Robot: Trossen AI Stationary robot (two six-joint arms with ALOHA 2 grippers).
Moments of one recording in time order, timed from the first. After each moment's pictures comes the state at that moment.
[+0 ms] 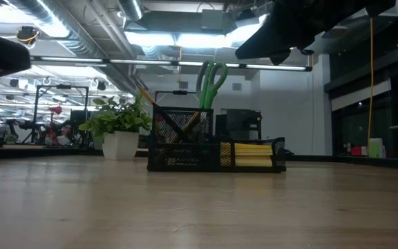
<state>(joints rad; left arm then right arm) -0.83 1.98 1.32 -0.77 -0.22 -0.66 0.30 1.44 0.81 0.11 0.25 0.13</state>
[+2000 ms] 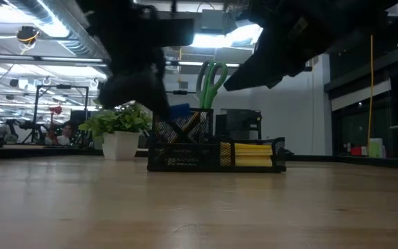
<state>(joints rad) -0.41 1.92 1.33 -0.82 -0.83 -0.35 0.30 1.60 0.81 0.21 0.27 0.18</state>
